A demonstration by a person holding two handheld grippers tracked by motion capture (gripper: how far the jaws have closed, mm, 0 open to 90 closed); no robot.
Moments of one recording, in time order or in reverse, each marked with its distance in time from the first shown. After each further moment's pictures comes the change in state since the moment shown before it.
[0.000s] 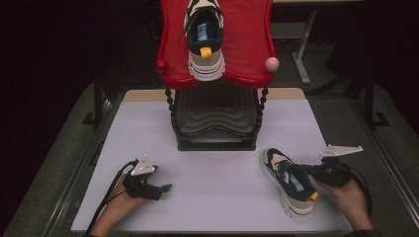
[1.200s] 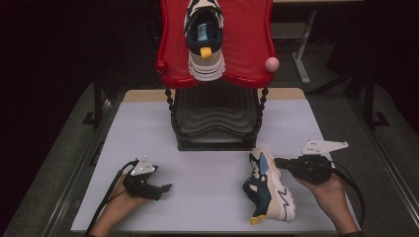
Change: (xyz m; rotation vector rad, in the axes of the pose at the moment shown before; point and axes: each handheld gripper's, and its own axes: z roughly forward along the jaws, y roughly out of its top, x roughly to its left) left arm 0.000 0.000 0.000 0.002 -0.001 0.000; right arm 0.065 0.051 -0.002 -0.173 0.155 -0.158
